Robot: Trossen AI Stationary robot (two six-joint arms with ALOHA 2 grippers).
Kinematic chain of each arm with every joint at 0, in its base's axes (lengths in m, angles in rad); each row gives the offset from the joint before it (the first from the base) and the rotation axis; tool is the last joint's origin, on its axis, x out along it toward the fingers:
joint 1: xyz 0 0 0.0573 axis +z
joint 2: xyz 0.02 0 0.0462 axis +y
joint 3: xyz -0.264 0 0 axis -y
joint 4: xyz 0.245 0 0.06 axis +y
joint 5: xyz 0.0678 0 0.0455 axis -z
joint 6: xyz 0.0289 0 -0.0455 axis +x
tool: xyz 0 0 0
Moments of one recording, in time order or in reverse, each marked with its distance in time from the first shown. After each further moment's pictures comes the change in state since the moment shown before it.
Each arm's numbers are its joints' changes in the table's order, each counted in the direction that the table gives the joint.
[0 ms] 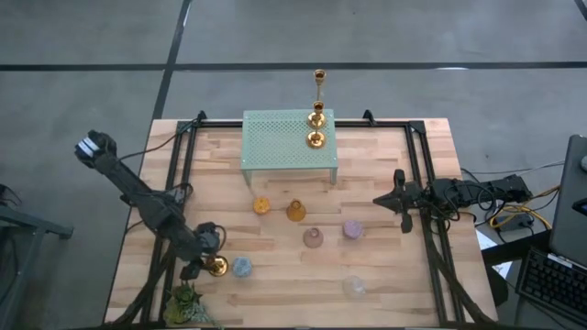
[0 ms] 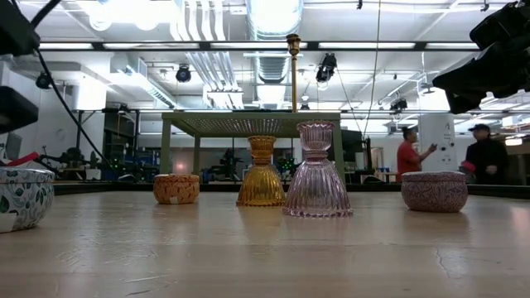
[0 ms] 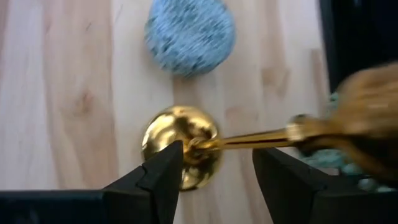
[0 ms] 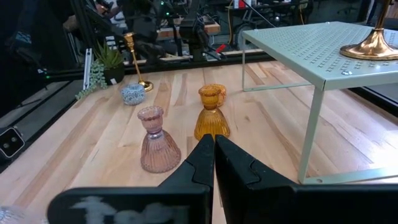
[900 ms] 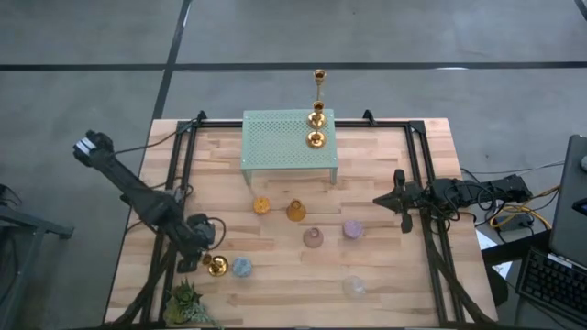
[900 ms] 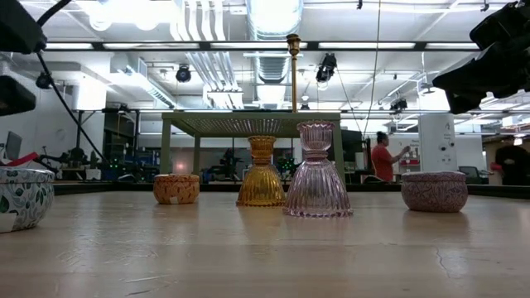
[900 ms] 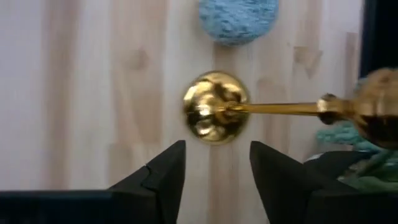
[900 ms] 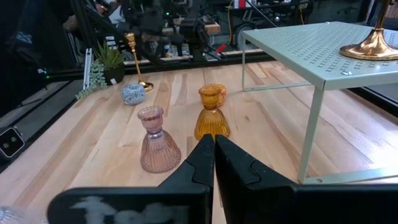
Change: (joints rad) left arm 0.038 -0.037 0.102 0.308 0.033 -0.062; right arm 0.000 0.000 0.000 0.000 0.000 0.000
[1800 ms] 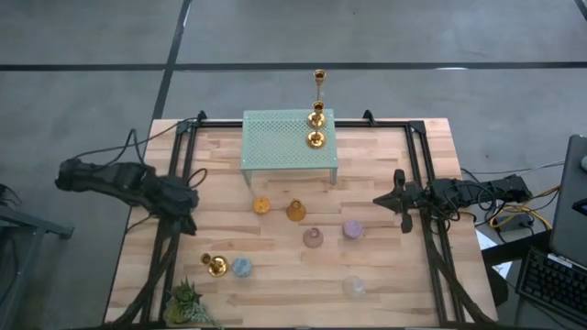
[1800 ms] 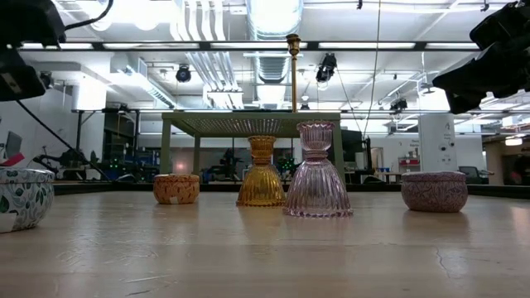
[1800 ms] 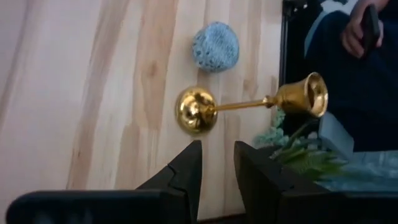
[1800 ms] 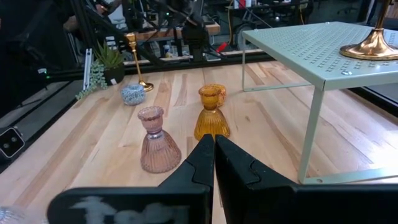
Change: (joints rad) left arm 0.528 -0.394 0.045 0.341 0.345 0.239; right arm 0.000 -0.001 0.000 0.000 0.000 0.000
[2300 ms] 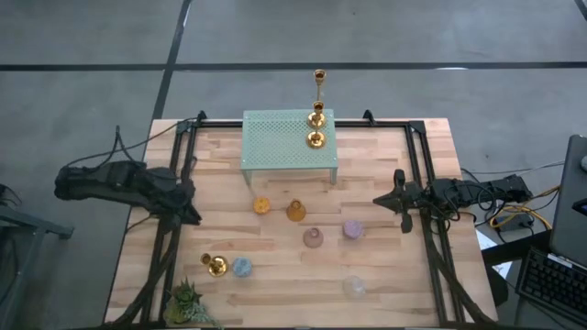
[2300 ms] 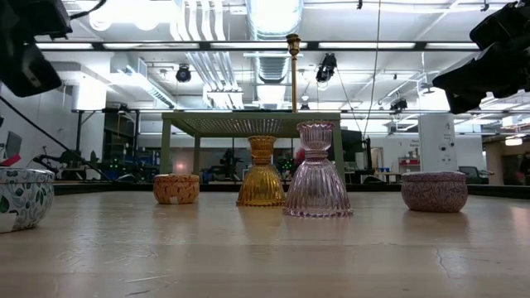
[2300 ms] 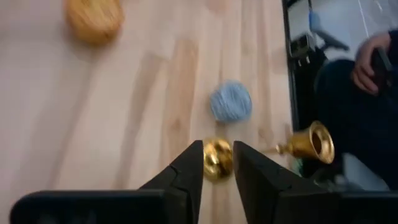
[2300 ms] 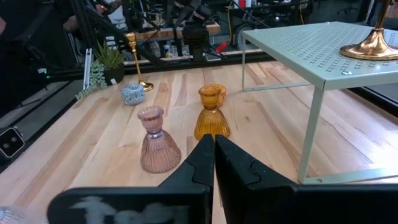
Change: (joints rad) left arm 0.098 -0.093 0.005 -0.017 -0.085 0.089; right arm 0.000 0.000 0.000 0.000 0.000 0.000
